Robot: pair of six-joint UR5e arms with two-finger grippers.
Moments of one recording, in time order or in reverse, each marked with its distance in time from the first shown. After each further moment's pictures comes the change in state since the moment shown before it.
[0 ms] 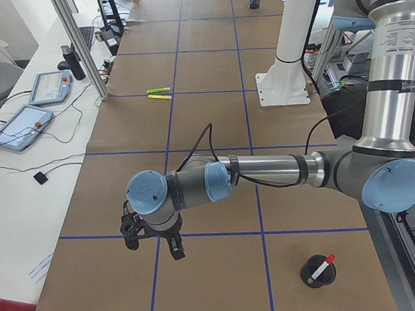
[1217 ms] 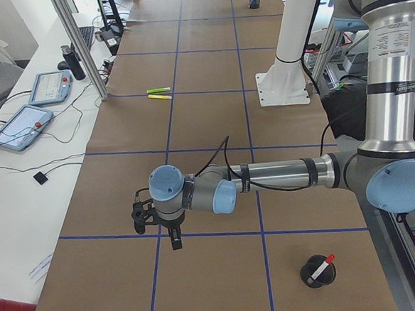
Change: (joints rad) left arm 0.159 0.091 0.000 -0.372 0.032 -0.223; right arm -0.130 0.171 0.014 0.064 0.116 0.161
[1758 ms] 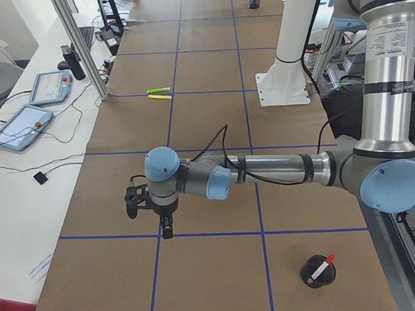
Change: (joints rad) left arm 0.013 -0.021 -0.079 0.026 0.063 0.000; right arm -0.029 0.009 0.014 0.002 -0.001 0.020
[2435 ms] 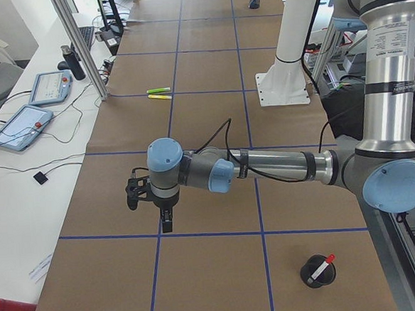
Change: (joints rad) left arm 0.001 0.021 -0.044 0.011 0.004 0.016; right arm -0.002 -0.011 0.048 0.002 0.004 0.000
